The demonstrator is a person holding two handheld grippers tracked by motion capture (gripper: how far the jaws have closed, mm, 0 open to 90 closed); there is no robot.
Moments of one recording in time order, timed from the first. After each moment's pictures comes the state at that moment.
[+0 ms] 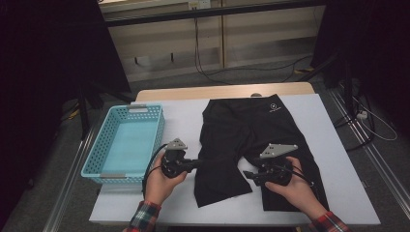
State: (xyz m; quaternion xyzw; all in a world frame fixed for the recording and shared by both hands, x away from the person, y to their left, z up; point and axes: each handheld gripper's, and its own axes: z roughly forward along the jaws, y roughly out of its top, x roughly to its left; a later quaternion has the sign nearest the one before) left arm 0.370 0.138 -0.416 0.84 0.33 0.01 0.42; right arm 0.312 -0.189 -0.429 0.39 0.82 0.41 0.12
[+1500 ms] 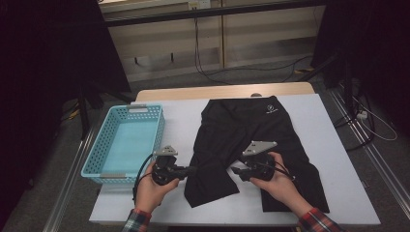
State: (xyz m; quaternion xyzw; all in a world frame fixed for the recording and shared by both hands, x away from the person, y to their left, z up) left arm 0.356 0.153 -0.424 0.83 0.35 -0.04 0.43; right arm 0.337 -0.150 -0.437 0.37 0.83 0.39 0.14
